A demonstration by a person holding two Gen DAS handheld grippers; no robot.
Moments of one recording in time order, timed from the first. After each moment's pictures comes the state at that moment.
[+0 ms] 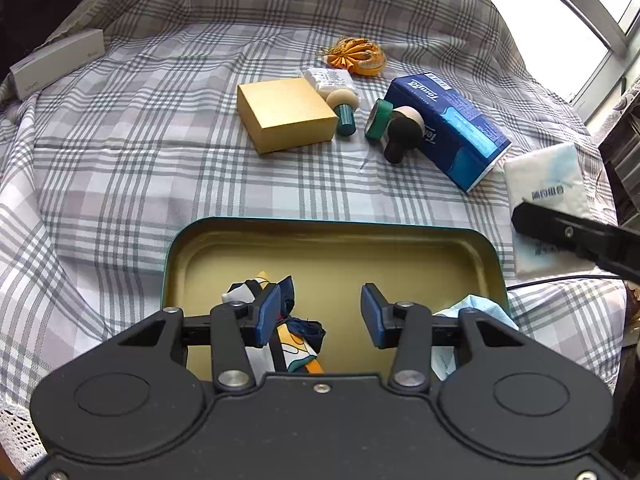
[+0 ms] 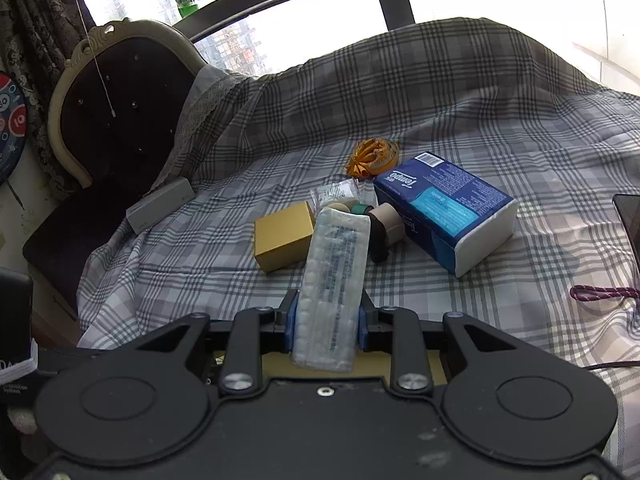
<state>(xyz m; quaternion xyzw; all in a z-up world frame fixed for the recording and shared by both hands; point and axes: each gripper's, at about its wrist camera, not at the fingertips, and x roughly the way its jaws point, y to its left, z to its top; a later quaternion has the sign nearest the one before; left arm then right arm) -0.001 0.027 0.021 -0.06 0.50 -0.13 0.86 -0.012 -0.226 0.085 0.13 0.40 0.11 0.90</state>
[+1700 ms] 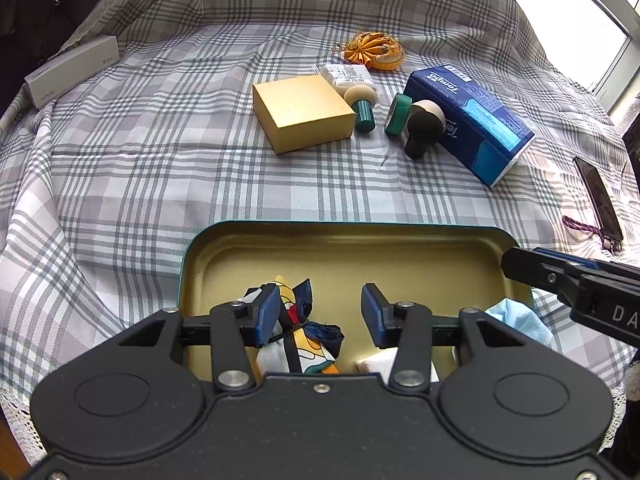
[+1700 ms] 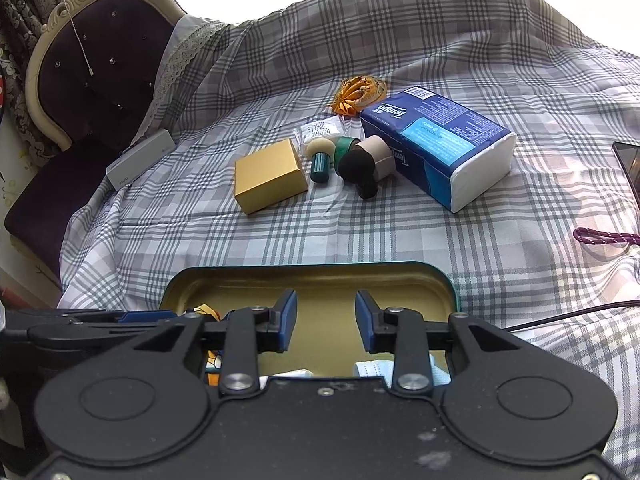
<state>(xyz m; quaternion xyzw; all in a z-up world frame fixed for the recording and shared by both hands) 0.006 0.020 0.021 -0.02 0.50 -0.10 0.86 -0.012 -0.218 0.056 0.12 0.46 0.10 0.88</state>
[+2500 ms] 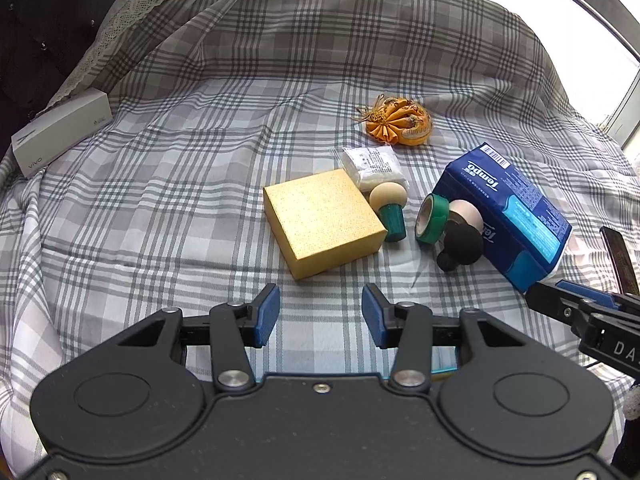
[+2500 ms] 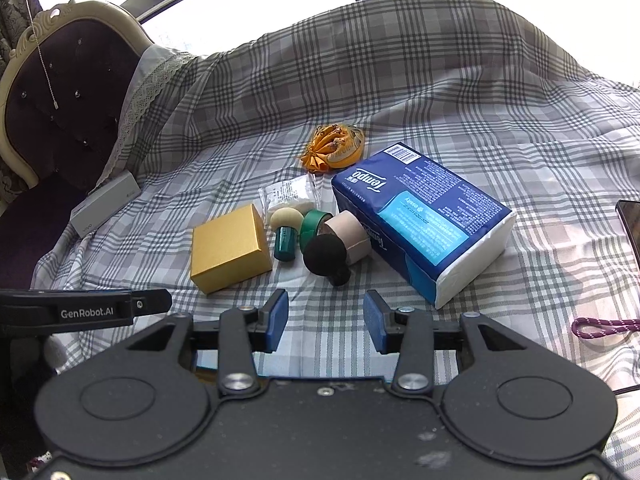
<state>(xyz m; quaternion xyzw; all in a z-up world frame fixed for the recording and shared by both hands) 0.108 0.024 0.034 -0.02 0.46 -0.09 0.88 0.076 -0.225 0.050 0.11 0.43 0.06 0.89</state>
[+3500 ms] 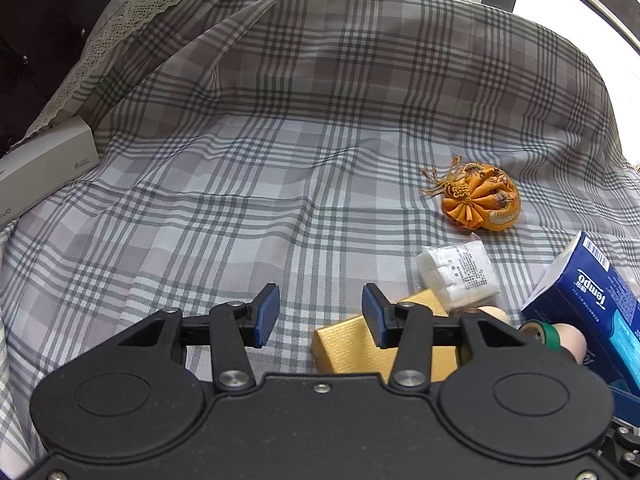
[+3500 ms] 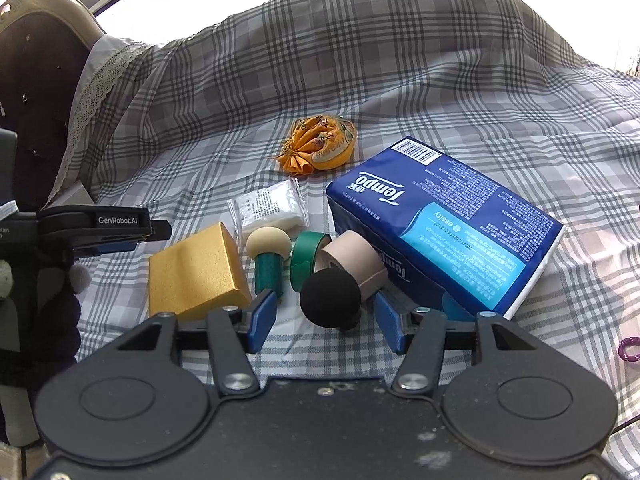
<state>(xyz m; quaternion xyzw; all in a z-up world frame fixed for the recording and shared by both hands) 0.221 0.049 -0.003 -0.04 0.43 -0.06 0.90 0.142 -0.193 0.013 0.11 0.44 0.00 0.89</state>
